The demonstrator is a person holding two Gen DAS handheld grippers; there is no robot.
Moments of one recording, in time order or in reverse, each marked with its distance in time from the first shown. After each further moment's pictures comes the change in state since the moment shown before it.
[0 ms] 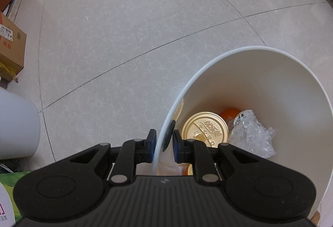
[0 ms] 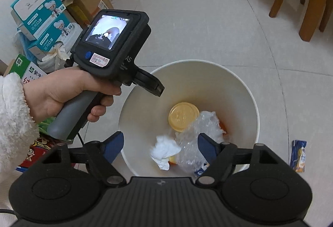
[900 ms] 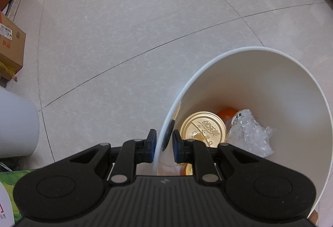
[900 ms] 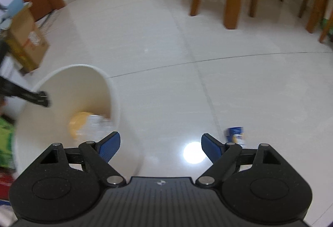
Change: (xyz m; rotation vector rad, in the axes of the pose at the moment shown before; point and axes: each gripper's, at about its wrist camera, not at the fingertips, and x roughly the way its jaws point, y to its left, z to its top) left arm 0.000 0.005 0.000 0.000 0.001 -0.010; right arm 0.007 -0.176 -0.068 0.207 -0.153 -0.311
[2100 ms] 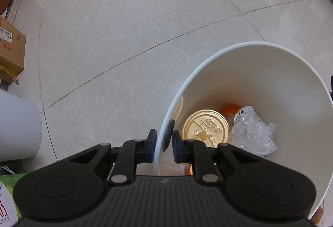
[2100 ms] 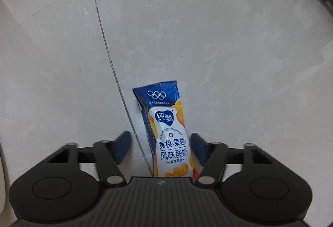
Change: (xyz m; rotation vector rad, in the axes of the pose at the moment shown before) left arm 0.007 -0.008 -0.001 0.023 0.003 0.014; right arm 0.267 -0.163 -0.042 0.156 0.262 -0.192
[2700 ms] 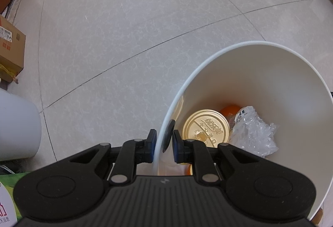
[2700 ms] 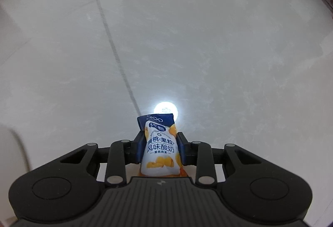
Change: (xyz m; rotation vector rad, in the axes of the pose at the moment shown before) left arm 0.001 0.000 0.001 -0.005 0.003 0.001; right arm -0.067 0.007 0.003 0.007 -0.016 0.046
